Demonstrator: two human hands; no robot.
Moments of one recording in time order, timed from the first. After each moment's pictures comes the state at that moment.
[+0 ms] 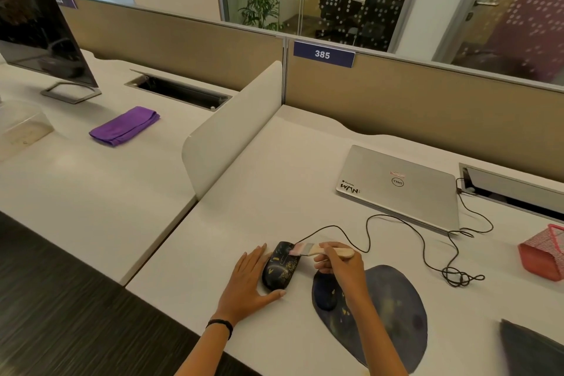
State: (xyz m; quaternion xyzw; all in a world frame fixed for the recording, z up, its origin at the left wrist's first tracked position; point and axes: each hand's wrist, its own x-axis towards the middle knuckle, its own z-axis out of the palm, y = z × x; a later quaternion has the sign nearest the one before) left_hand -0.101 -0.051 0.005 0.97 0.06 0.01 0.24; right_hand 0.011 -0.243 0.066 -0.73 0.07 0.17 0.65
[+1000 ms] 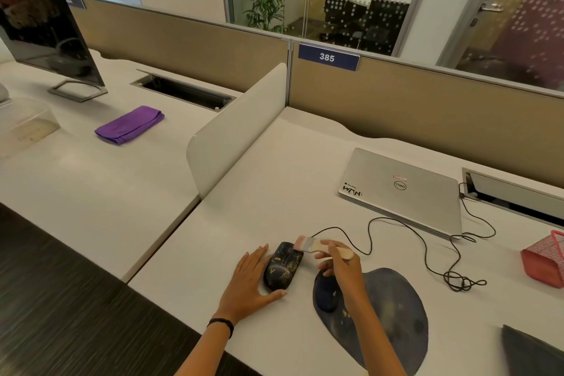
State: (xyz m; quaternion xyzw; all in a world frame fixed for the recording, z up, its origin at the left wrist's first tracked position) left_hand -0.102 -0.053 0.010 0.97 0.06 0.01 0.25; right_hand 0.010 -0.238 0.075 -0.74 0.05 0.20 0.64
